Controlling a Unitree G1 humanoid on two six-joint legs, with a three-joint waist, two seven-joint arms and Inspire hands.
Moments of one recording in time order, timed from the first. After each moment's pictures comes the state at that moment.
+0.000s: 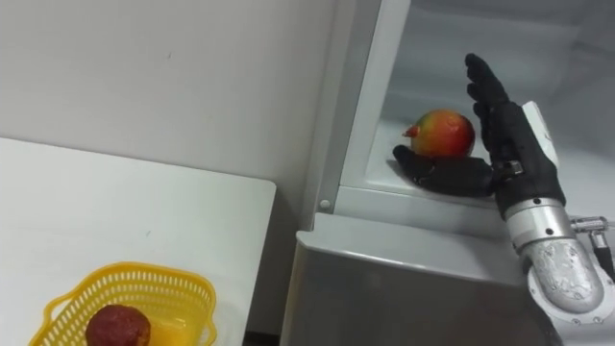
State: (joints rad) left arm 0.19 0.28 0.00 1.08 0.27 0.07 0.06; right arm -0.53 -0.56 -0.02 0.37 0.20 -0.19 0.00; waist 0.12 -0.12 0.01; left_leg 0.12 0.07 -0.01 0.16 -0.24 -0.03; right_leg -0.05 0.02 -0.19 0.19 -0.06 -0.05
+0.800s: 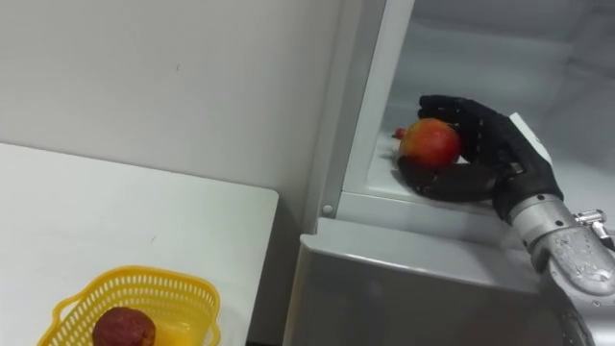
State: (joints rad) left arm 0.19 0.28 -0.01 1.08 0.26 0.14 0.05; right arm -0.59 -0.59 -0.02 0.47 0.31 -0.11 0.20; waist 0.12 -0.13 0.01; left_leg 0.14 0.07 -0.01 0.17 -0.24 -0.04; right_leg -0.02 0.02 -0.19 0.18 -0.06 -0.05
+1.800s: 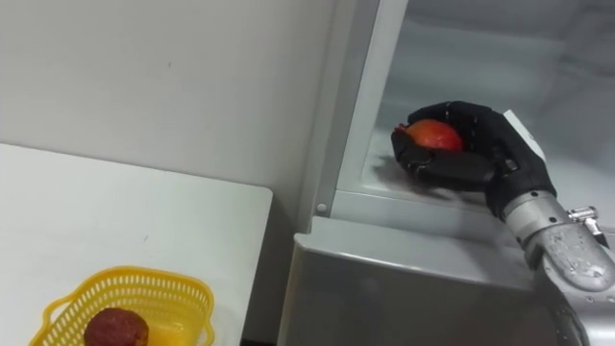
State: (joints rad) left arm 0.17 0.29 -0.01 1.09 0.27 0.14 0.04; right arm -0.56 -0.57 -0.03 0.37 0.30 -0.07 0.14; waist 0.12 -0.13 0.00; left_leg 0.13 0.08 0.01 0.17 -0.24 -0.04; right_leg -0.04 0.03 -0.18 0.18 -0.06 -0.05
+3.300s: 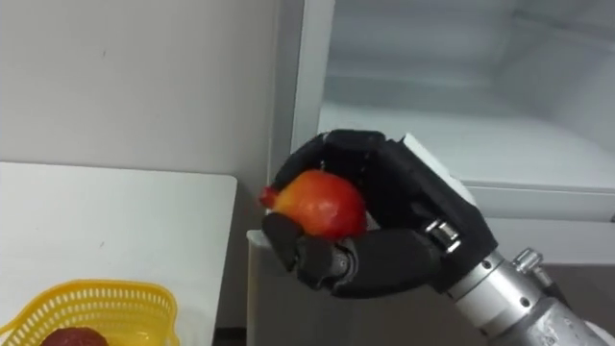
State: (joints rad) left arm 0.17 0.30 -0.04 1.14 0.22 -0.01 0.05; right arm -0.22 -0.55 0.10 -0.33 0.50 -0.06 0.41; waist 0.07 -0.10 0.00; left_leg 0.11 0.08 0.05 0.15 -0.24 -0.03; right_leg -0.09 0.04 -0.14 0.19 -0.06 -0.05
